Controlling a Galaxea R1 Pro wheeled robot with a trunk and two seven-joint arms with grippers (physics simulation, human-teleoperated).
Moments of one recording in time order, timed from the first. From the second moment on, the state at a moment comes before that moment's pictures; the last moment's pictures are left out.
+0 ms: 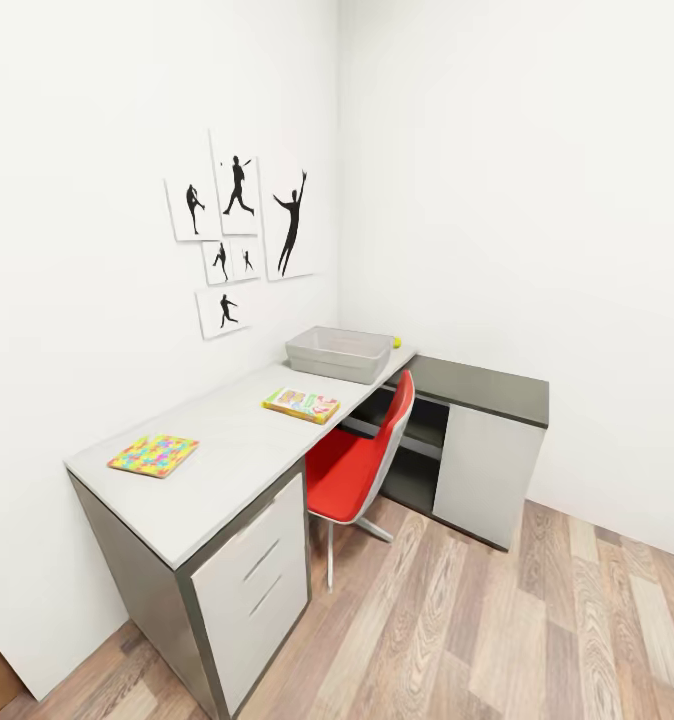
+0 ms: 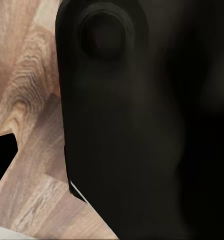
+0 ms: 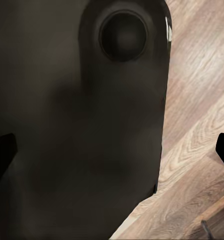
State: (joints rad) left arm 0.00 0.00 0.00 0.00 0.00 0.00 0.00; right arm 0.00 0.00 0.00 0.00 0.00 0.00 0.00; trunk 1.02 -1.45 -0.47
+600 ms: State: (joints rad) left arm 0.00 -0.01 0.00 0.00 0.01 0.00 0.00; right arm 0.00 0.00 0.00 0.00 0.00 0.00 0.01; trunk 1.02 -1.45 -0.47
